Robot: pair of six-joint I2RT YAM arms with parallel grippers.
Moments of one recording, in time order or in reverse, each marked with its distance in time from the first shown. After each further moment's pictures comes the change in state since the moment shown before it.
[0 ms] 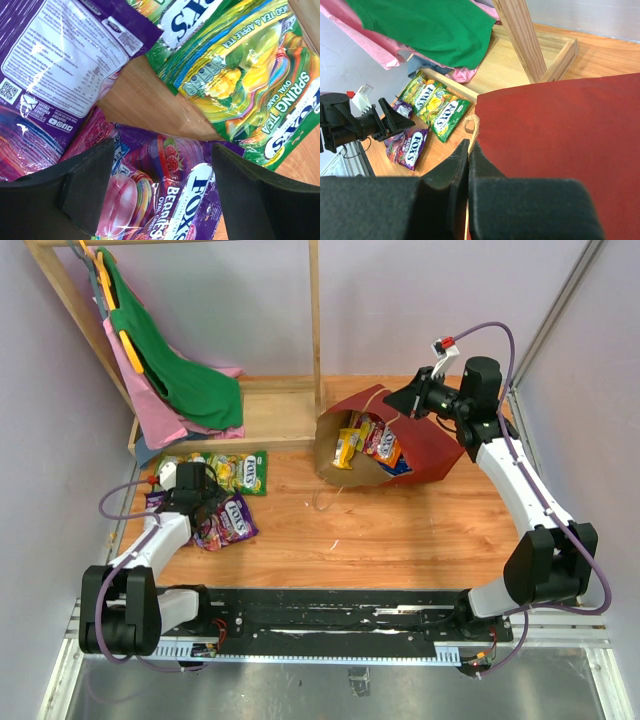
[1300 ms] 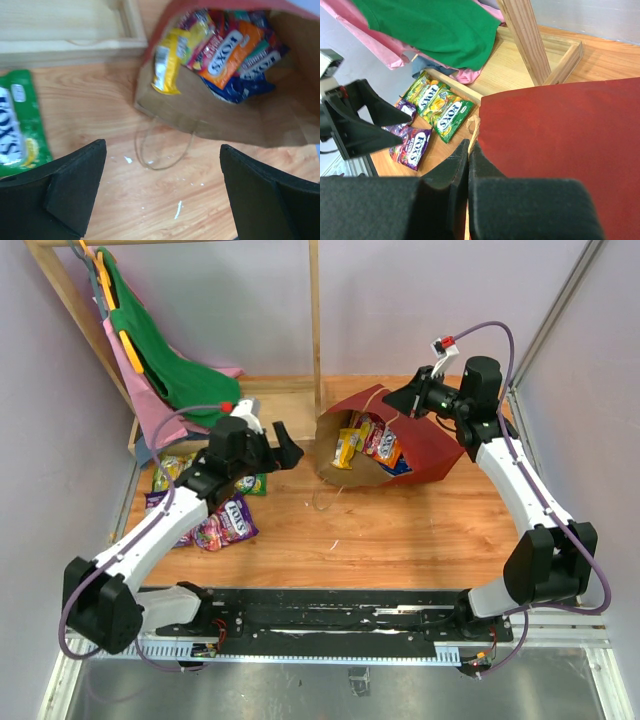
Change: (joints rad) left arm -0.403 0.009 0.422 0.032 0.362 0.290; right arm 0.000 0.003 0.000 0.018 -0.019 0.010
